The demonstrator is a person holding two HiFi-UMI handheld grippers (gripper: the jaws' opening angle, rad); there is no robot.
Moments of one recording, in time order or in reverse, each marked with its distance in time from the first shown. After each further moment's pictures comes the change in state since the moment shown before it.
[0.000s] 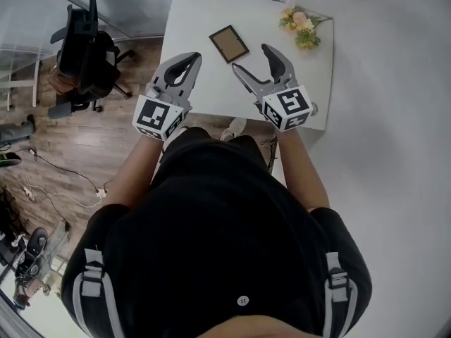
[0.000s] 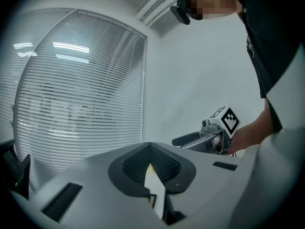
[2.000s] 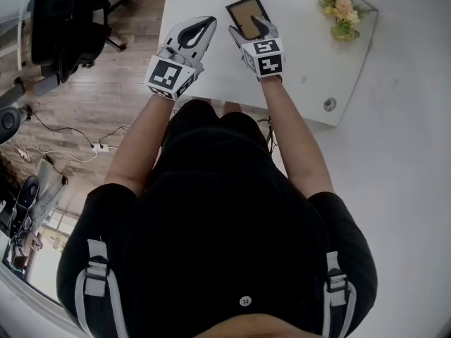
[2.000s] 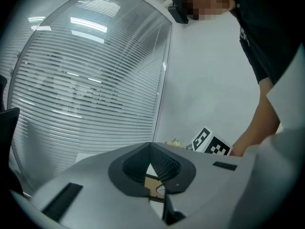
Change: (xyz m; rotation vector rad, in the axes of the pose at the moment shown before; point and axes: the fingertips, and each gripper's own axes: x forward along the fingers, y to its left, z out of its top) left arm 0.098 0.115 -0.159 -0.170 0.076 0.010; right arm 0.195 -0.077 -0.242 0.095 0.519 -0.055
